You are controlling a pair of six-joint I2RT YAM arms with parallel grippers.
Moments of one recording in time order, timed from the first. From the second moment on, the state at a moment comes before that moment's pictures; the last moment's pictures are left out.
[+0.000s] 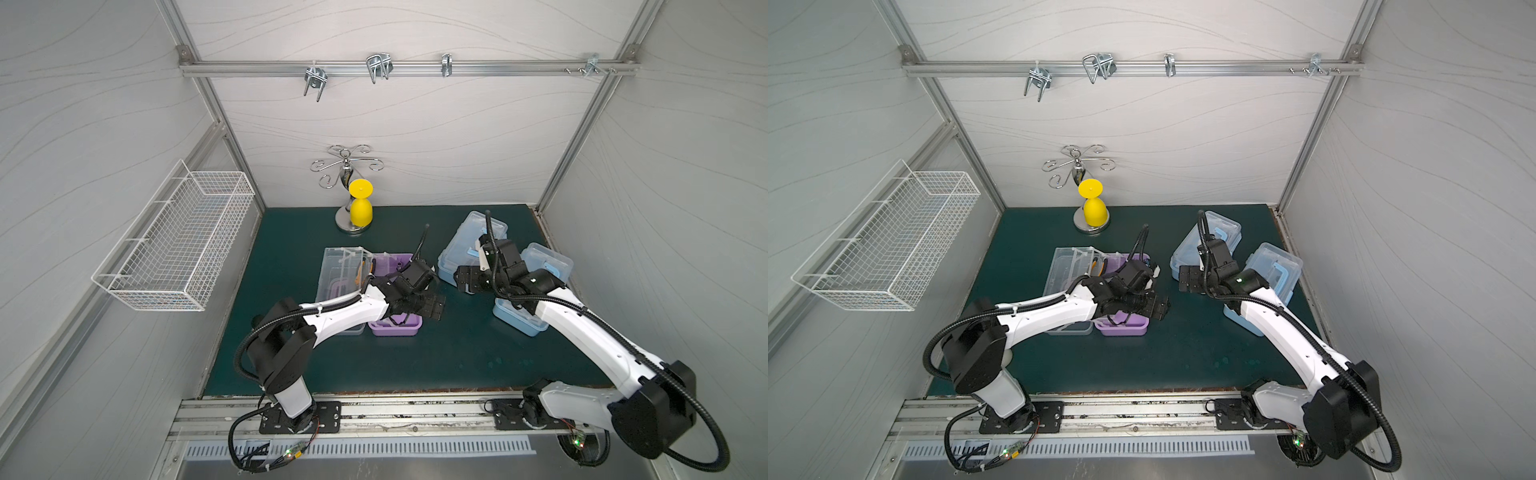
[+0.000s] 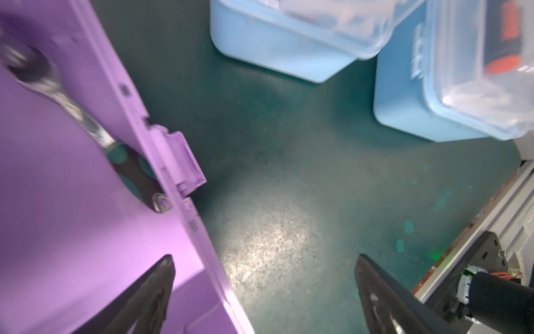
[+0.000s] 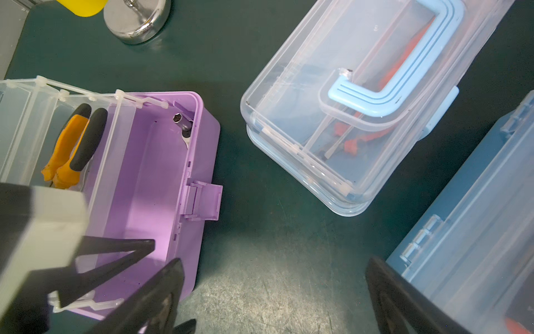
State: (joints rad) left arm -0.87 1.63 1.16 -0.44 0.02 -0.50; right arm 0.53 1.20 1.01 -0.65 0.06 0.37
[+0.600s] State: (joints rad) left arm -0.59 1.22 1.04 -0.57 -0.16 -0.47; right arm 0.63 1.30 1.01 -0.63 0.04 0.37
